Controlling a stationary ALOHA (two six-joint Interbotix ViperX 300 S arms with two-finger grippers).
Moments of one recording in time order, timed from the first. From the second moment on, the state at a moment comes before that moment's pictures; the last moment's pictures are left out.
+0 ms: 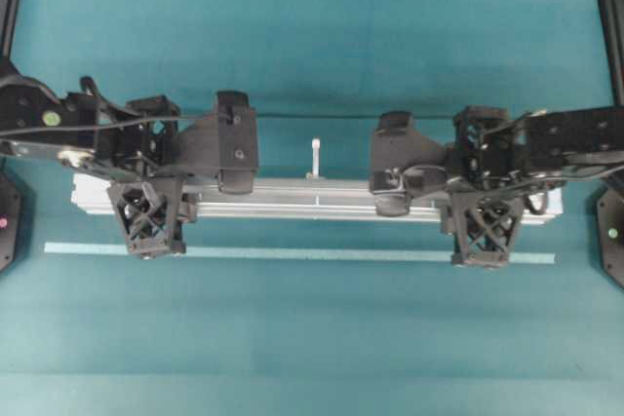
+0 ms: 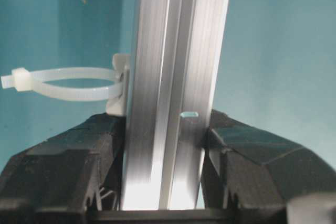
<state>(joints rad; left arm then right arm) 0.03 -0.18 0.50 0.03 0.96 -0.10 0.01 -0.16 0.51 -0.04 1.06 0.08</state>
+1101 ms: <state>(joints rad) 0.01 -0.03 0.71 0.03 0.63 -0.15 0.05 0.00 0.68 -0.03 0.69 0.08</state>
